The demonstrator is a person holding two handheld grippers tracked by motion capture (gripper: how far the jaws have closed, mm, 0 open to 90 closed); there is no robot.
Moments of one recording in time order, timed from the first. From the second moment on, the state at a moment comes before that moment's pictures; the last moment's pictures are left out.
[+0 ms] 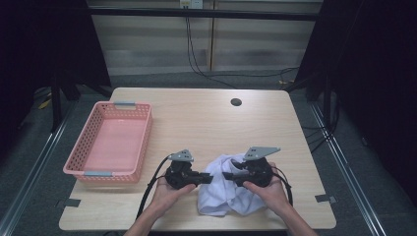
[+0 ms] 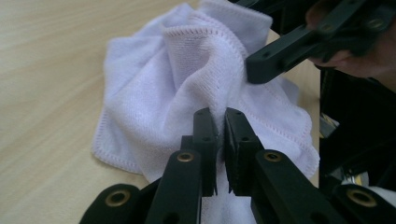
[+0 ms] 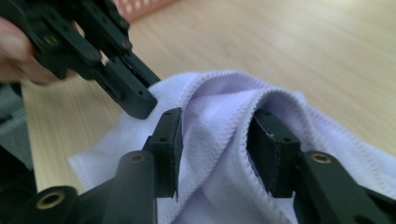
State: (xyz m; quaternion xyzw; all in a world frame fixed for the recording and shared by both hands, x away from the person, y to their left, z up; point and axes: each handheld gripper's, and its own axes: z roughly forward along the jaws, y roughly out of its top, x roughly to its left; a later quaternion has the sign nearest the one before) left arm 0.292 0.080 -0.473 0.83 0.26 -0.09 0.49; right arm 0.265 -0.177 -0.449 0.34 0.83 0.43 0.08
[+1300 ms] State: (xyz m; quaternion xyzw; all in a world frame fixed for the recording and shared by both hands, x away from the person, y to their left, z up) left arm 0.302 0.142 -0.450 0.79 0.33 -0.01 0.51; right arm 0.262 -0.281 -0.439 0.44 0.77 0.43 0.16
